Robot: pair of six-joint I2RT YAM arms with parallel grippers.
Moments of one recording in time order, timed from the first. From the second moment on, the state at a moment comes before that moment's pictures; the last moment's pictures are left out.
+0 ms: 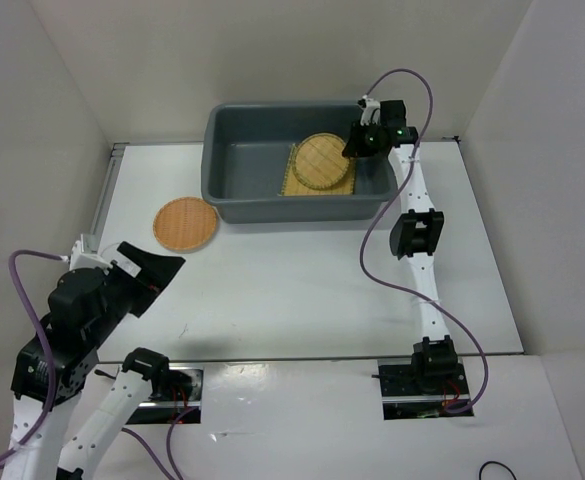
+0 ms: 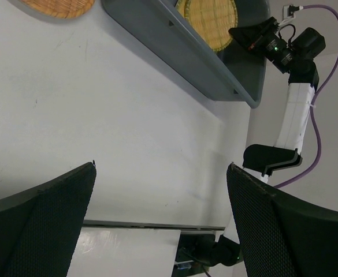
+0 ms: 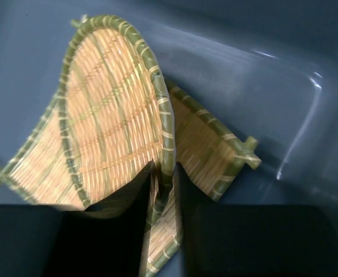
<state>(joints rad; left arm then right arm) -0.28 0.42 1.02 -1.02 -0.06 -1.03 0.06 2.92 3.10 -0.88 -0.54 -0.01</state>
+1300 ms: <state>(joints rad) -0.06 1.49 0.83 -0.24 -0.12 -1.03 -0.34 1.98 2.65 -1.28 -0.62 -0.20</state>
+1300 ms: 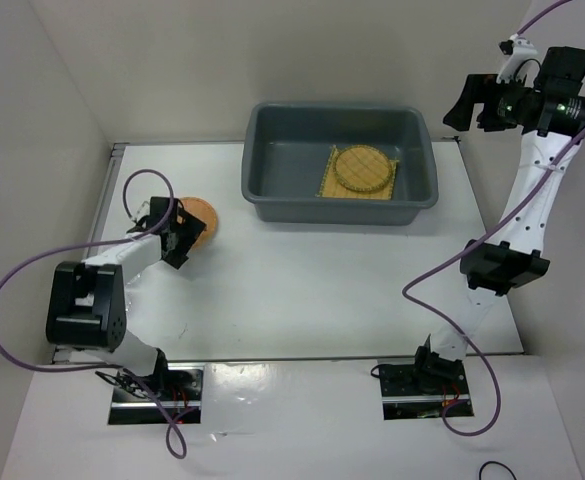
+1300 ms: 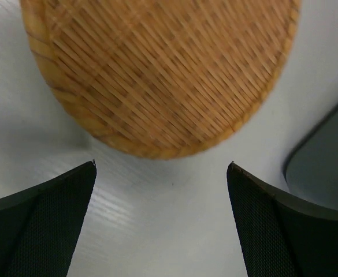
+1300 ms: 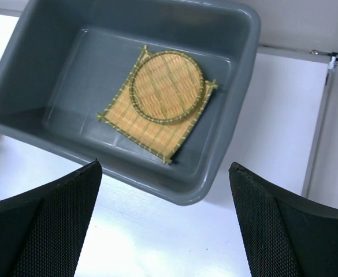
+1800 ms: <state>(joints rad) 0.03 1.73 0.91 0.02 0.04 -1.19 -0.38 1.90 2.60 -1.28 -0.55 -0.22</state>
